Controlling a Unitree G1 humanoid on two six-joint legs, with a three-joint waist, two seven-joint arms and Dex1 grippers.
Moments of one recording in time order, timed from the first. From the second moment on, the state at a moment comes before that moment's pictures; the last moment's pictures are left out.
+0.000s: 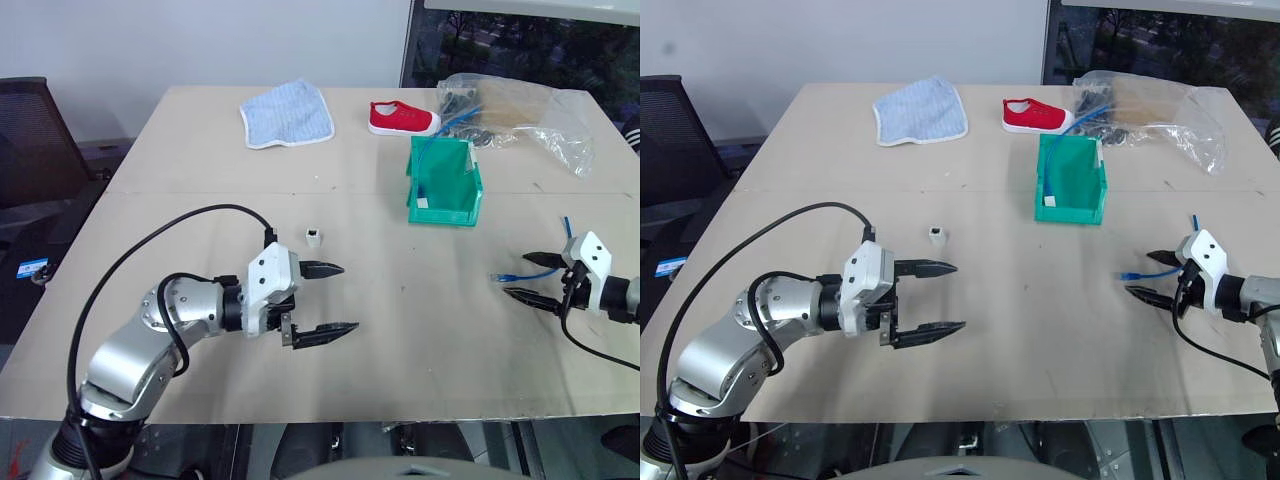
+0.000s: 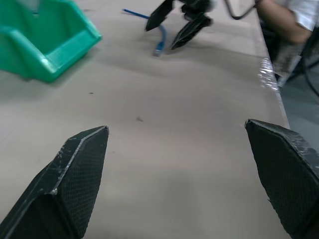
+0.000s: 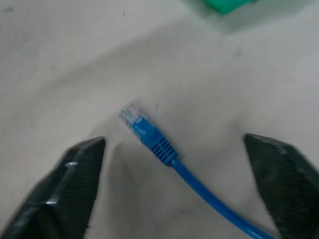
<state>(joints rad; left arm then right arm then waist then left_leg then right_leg) -0.16 0.79 -0.03 -0.58 -0.59 0.52 -1.03 -0.25 -0.86 -0.10 0.40 0.31 0.10 1.21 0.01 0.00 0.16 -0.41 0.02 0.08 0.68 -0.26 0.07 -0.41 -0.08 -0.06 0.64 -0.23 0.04</state>
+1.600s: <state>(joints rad) -0.59 0.50 -0.37 0.16 -0.21 0.28 -1.16 0.12 -0.59 -0.17 -0.34 0.48 0.34 1.01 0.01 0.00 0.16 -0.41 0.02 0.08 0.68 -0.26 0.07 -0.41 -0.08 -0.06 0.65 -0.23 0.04</state>
